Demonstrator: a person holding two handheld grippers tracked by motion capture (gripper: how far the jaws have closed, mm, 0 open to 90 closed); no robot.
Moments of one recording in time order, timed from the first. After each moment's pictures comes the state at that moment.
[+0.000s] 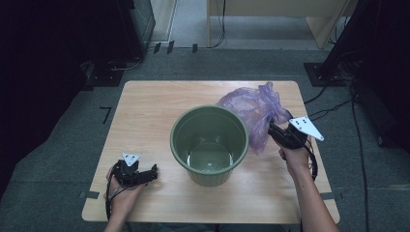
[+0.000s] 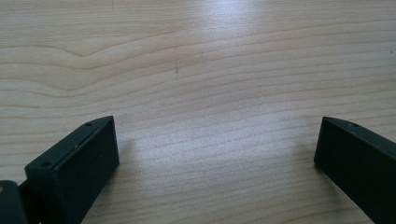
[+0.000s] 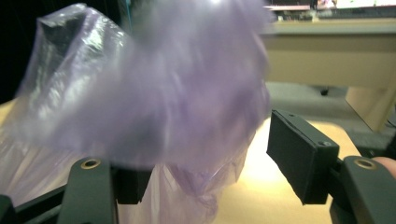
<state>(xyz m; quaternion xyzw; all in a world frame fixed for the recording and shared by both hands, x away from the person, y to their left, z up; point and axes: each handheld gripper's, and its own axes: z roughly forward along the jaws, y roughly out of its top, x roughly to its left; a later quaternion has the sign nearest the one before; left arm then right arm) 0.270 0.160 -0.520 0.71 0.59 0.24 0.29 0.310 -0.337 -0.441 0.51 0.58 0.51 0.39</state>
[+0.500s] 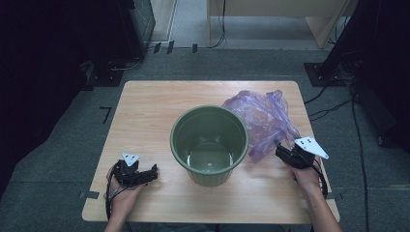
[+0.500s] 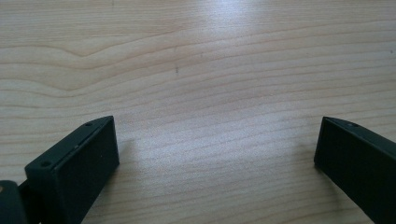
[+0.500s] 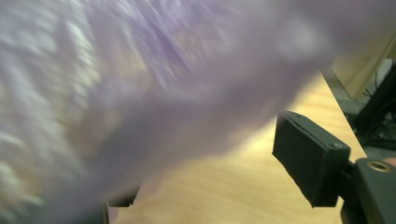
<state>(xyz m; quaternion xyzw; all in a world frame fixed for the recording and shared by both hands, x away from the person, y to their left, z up) 0.270 0.160 -0.520 0.71 0.59 0.25 0.29 0.269 -0.363 -0.485 0.53 0.62 0.44 0.37</state>
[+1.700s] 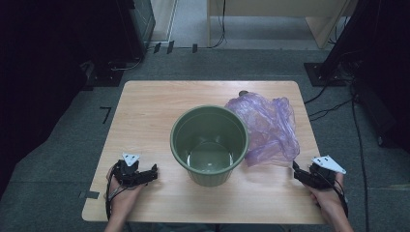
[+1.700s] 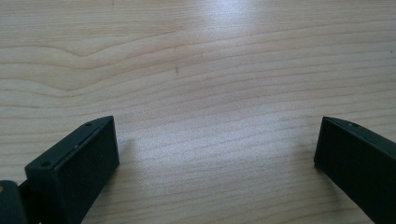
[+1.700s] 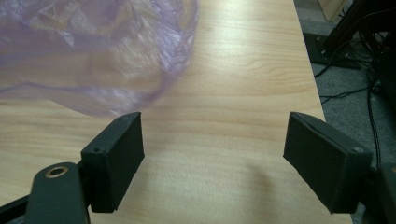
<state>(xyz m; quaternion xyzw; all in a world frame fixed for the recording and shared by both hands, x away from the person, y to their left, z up) 0.270 0.160 -0.520 0.71 0.59 0.25 0.29 0.220 -0.416 -0.519 0.61 0.65 0.32 0.32</state>
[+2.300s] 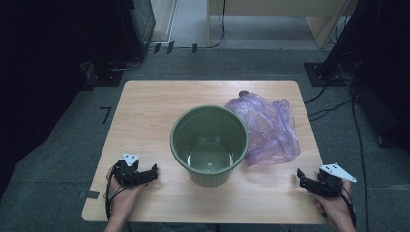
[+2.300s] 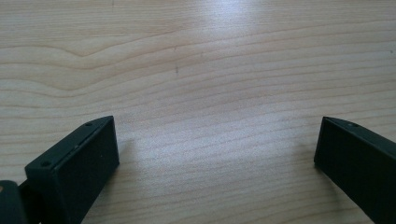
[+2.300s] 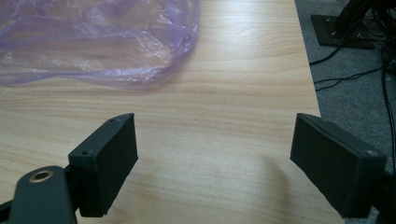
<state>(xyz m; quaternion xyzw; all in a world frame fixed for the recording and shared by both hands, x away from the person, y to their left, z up) 0.270 0.160 -0.520 0.71 0.59 0.24 0.29 0.196 -0.430 -0.521 0.63 0.65 0.33 0.29</state>
